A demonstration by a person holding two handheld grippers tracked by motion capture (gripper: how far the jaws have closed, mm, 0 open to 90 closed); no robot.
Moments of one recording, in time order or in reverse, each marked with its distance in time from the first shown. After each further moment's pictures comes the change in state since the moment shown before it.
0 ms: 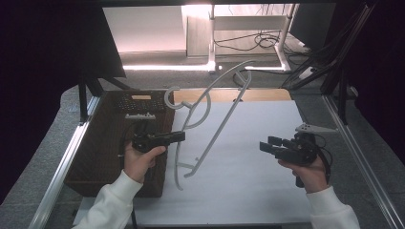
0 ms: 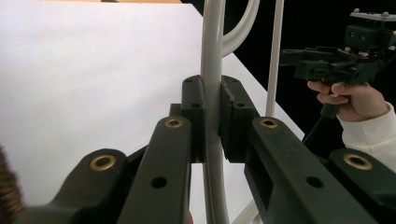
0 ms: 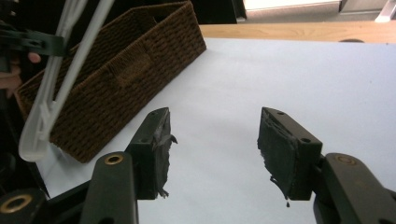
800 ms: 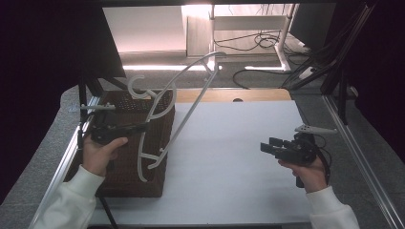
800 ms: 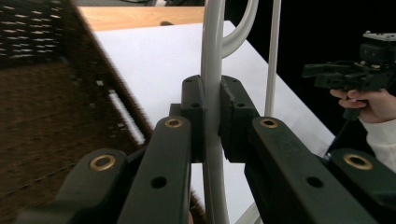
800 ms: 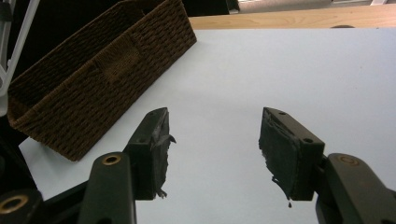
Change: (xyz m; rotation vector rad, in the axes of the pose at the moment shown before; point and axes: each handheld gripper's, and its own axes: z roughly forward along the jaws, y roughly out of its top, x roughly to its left) left arm 0.030 0.013 -0.090 -0.038 0.138 0.026; right arm -0.008 -0.004 0.003 0.024 -0.024 0.029
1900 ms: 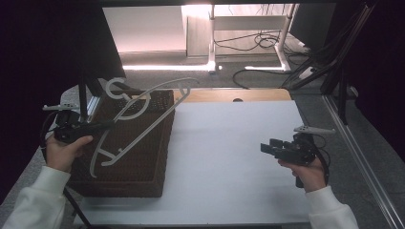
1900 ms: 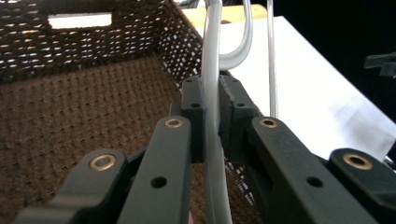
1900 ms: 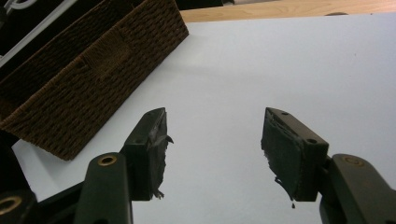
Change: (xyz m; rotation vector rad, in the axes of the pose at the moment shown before) left arm 0.068 -0.009 -0.053 0.018 0.154 0.044; right arm -0.008 -0.004 0.005 0.018 -0.017 0.031
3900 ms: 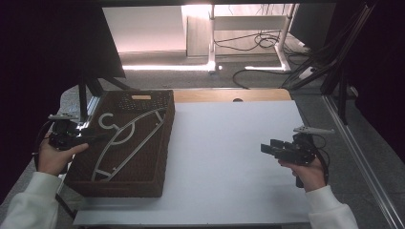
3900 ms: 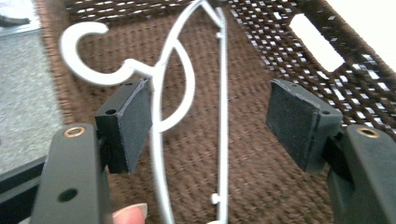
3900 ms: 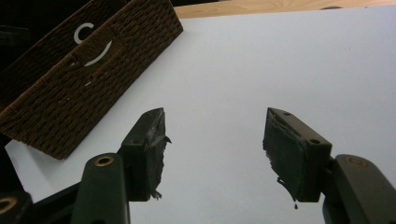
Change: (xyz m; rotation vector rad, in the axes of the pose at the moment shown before) left arm 0.034 -0.031 0.009 0.120 0.170 0.043; right arm -0.005 -0.002 0.003 0.010 -0.012 0.005
